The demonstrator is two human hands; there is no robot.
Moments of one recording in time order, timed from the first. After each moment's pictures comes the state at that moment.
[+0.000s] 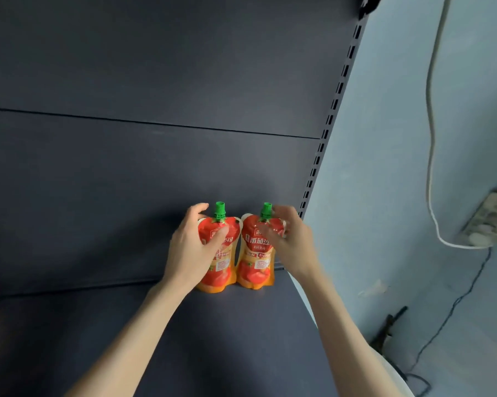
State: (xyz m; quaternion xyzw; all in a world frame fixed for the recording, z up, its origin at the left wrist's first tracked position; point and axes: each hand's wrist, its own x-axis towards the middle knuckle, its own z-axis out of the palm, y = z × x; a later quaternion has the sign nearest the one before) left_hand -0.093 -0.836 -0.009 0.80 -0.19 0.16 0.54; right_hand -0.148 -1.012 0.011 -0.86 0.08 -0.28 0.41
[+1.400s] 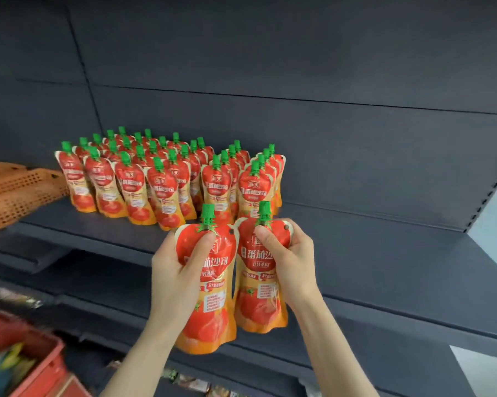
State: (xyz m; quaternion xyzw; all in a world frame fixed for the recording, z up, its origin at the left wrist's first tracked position) left_hand -0.429 -0.431 0.000 0.70 0.02 0.29 0.65; right_hand -0.383 -0.577 -0.001 -0.60 -0.10 -0.06 0.79
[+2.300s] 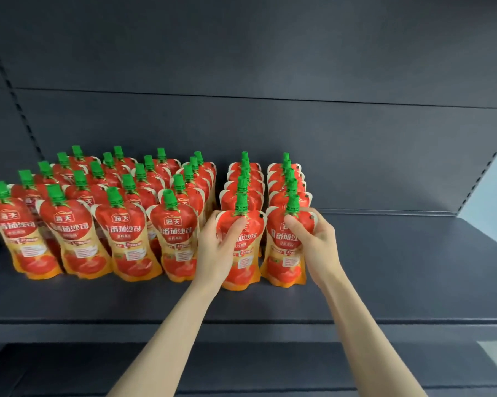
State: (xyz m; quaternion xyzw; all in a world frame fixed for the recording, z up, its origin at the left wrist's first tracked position) left_hand -0.238 -0.335 -0.014 0.70 -0.13 0.15 0.69; right_hand -0.251 -0.497 -0.016 -0.62 -0.01 -0.19 0.76
